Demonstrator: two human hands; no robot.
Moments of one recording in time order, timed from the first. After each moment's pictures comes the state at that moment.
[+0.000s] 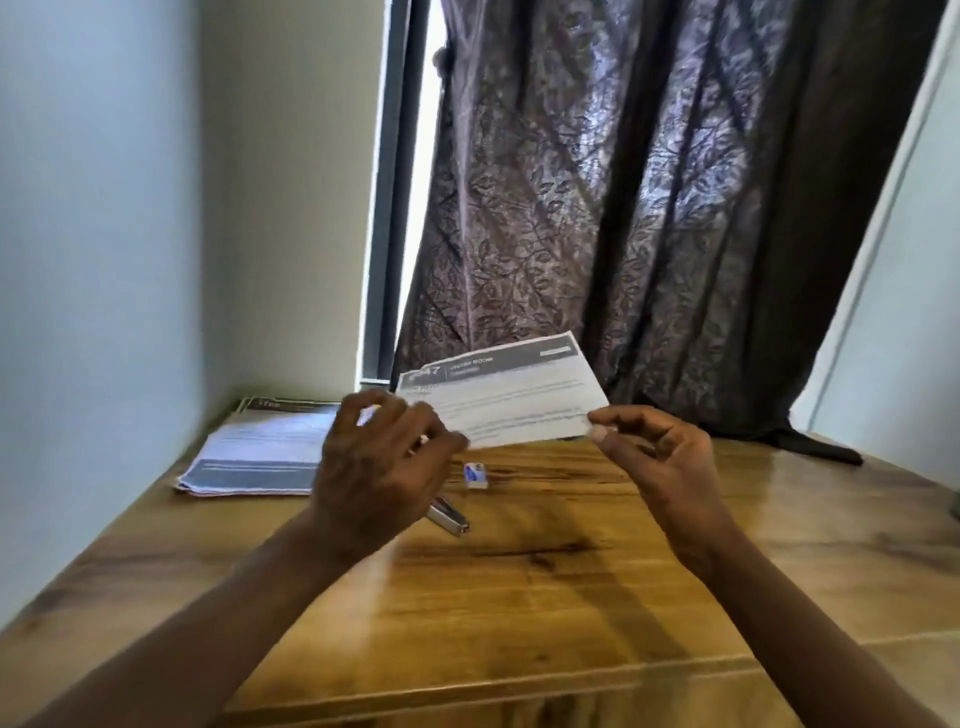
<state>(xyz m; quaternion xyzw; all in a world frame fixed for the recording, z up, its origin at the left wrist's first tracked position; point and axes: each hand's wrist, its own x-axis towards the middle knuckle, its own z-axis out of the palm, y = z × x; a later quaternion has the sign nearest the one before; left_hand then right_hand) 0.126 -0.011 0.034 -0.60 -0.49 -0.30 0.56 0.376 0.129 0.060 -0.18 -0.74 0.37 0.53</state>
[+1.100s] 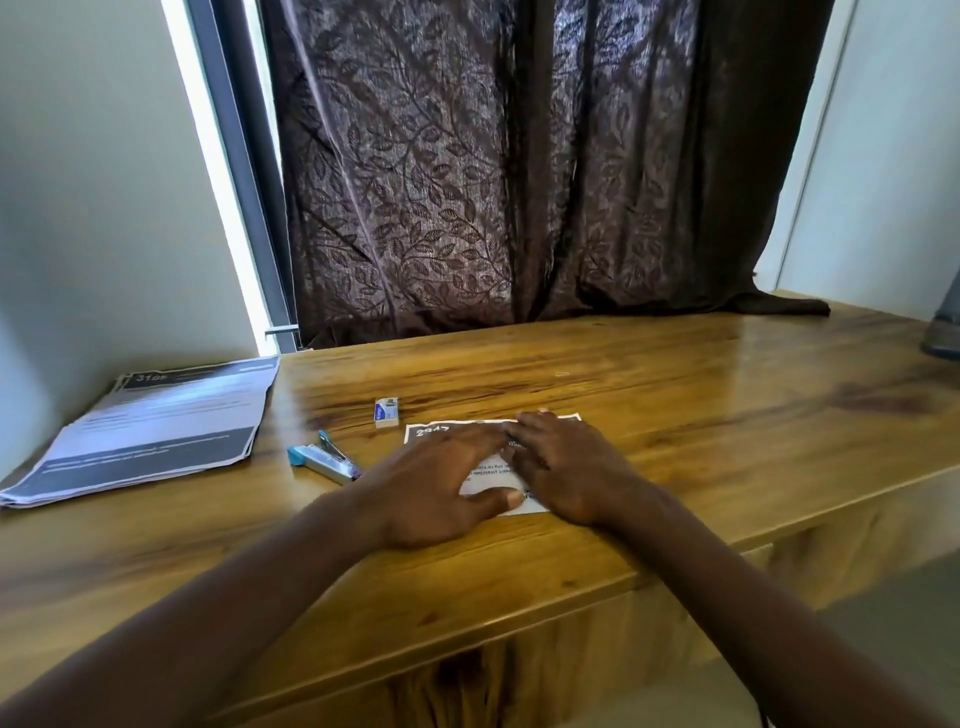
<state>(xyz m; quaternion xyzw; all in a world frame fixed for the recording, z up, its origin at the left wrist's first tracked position) 0.218 0.104 -0.015 -0.78 -0.62 -0.13 -0.03 0.389 0.209 -0.032 -0.37 -0.92 0.07 0.09</state>
